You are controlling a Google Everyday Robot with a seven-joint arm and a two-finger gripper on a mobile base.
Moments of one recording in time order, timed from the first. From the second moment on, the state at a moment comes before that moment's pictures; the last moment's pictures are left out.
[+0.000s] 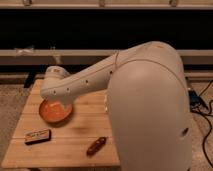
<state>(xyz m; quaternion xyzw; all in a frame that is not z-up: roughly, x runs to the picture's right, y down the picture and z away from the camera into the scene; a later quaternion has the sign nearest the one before) -0.165 0.066 0.762 -0.14 0.10 0.42 0.89</state>
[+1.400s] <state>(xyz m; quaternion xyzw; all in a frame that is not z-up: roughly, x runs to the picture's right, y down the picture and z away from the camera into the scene) 0.045 0.150 0.757 -0.20 0.19 0.64 0.72</state>
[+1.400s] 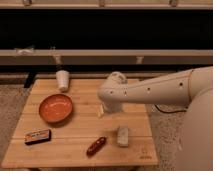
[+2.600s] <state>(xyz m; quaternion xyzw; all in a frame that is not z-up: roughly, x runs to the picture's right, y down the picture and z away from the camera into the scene) 0.107 0.256 0.782 -0.19 0.25 0.69 0.65</state>
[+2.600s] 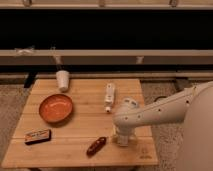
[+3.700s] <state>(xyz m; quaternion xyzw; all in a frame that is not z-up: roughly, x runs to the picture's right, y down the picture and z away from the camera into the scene) 0.086 0.239 0.790 -0.21 0.24 0.67 0.68</state>
